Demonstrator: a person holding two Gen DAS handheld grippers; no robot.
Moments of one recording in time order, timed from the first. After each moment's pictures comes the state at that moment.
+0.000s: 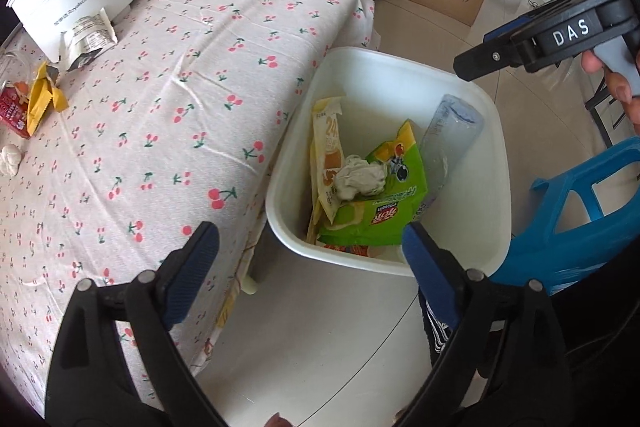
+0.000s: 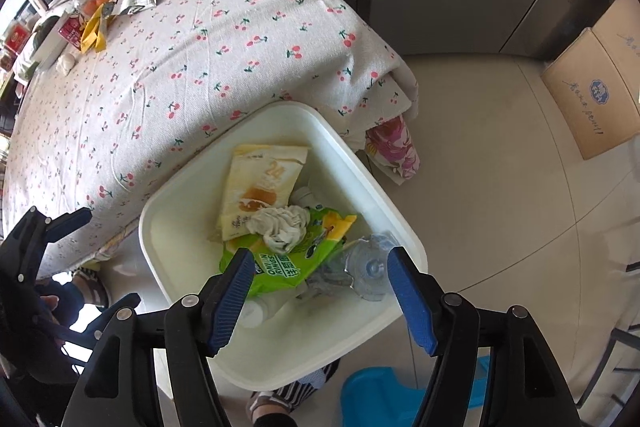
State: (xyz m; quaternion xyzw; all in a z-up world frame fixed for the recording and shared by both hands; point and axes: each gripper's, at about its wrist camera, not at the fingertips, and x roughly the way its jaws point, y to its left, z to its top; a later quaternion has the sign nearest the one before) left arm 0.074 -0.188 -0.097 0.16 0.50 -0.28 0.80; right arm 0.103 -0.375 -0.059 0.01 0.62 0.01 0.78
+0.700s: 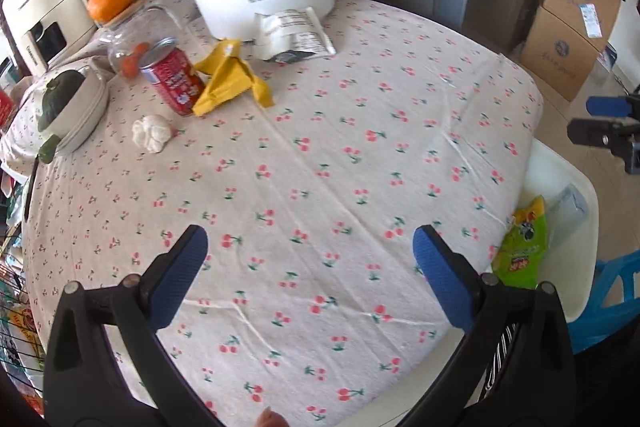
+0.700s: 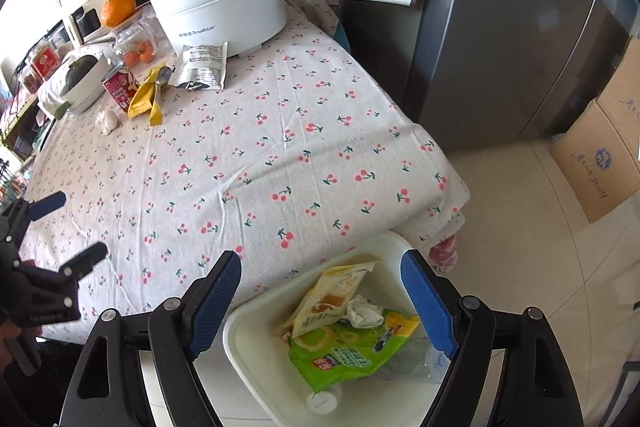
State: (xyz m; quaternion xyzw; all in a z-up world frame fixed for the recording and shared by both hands) left arm 0.165 -0.038 -0.050 0.11 0.47 -0.10 0.87; right arm 0.152 -0.283 -0.027 0.00 0.52 0.02 0.85
